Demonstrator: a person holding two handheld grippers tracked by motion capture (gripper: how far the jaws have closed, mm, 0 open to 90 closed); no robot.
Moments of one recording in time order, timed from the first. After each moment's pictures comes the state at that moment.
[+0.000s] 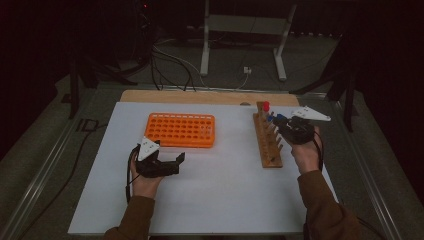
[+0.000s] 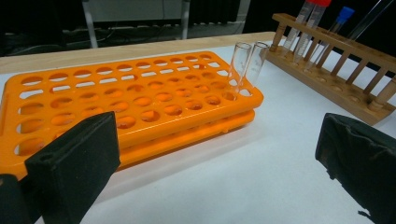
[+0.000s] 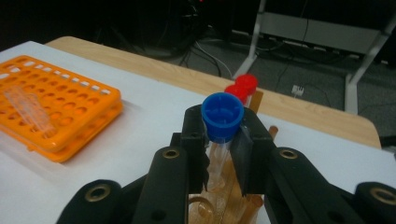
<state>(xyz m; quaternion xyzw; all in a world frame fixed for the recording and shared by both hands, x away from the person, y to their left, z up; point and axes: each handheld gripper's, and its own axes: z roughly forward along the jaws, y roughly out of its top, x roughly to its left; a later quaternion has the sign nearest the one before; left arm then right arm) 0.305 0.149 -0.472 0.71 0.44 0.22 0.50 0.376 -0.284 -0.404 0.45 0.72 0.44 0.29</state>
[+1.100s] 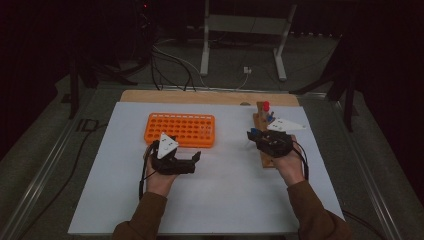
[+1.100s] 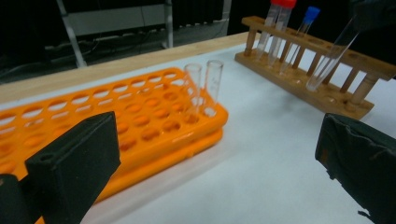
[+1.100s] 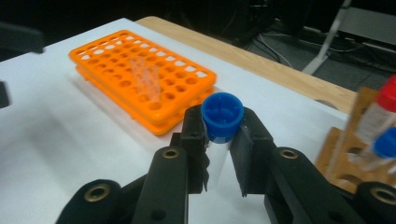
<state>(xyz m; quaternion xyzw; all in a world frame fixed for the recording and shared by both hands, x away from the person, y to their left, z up) 0.310 0.100 -0.455 0.74 0.39 0.24 0.50 0.349 -0.225 -0.417 0.36 0.78 0.46 0.21</state>
